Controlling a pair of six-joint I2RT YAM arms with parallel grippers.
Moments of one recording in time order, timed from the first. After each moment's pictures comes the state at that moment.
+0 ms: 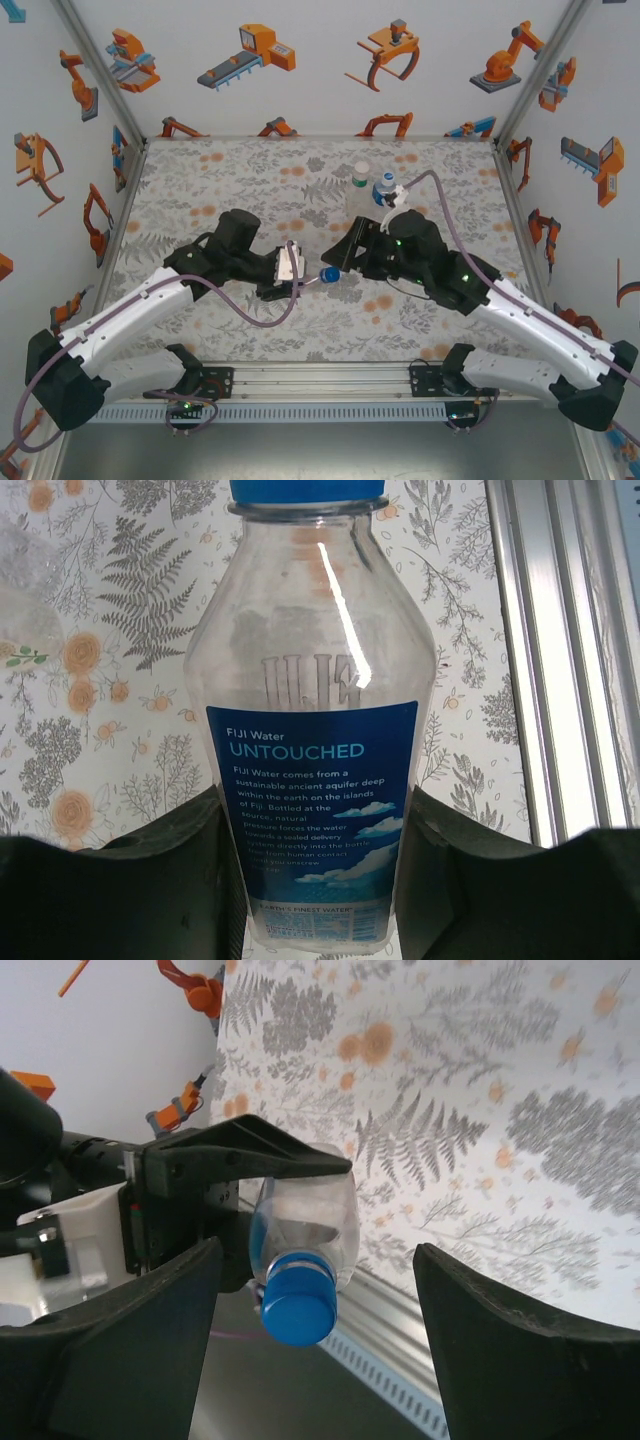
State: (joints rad) left arm -0.77 1.10 0.89 -0.54 0.65 0.77; right arm 0.92 0.98 1.05 -0.53 0.02 0.93
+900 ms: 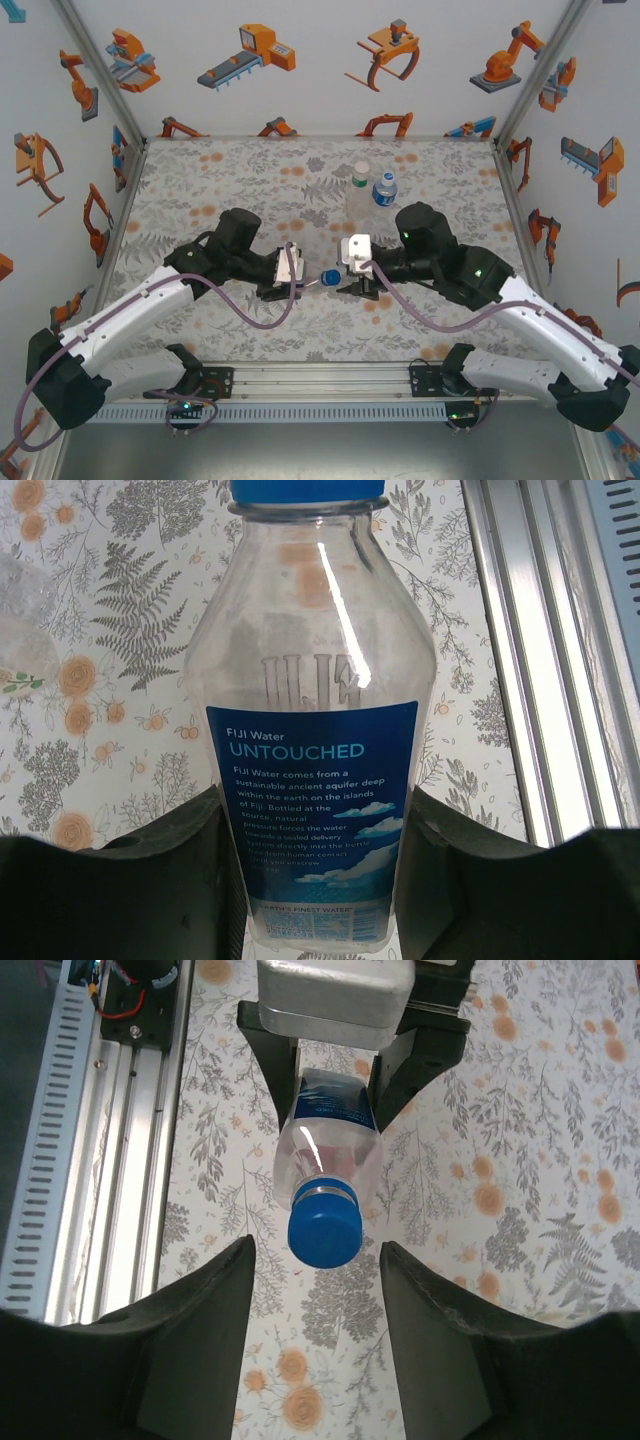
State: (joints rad) left arm -0.77 1.11 0.90 -0.55 0.69 0.80; right arm 0.90 0.99 1.14 -0.66 -0.54 -0.60
